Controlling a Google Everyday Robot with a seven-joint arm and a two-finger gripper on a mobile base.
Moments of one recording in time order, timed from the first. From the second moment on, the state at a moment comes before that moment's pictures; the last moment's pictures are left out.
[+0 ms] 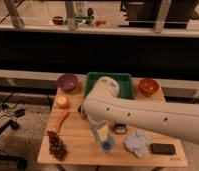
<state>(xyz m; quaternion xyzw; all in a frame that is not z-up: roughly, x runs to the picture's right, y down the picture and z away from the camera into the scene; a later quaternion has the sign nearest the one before) 0.000 0.158 0.652 -0.24 -0.10 -0.19 0.95</state>
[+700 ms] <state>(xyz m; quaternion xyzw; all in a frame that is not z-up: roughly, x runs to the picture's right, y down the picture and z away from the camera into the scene) 0.059 0.194 0.680 -0.29 -0.07 -0.14 0.95</state>
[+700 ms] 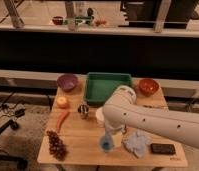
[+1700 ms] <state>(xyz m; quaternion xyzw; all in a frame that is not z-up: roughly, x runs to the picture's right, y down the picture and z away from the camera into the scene) 0.034 0.230 0.707 -0.33 -0.08 -0.16 0.93</state>
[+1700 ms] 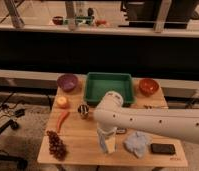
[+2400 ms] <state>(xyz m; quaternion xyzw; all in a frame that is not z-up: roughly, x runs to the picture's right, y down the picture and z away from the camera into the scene) 0.042 0.232 0.714 -0.33 -0.08 -0.15 0.93</state>
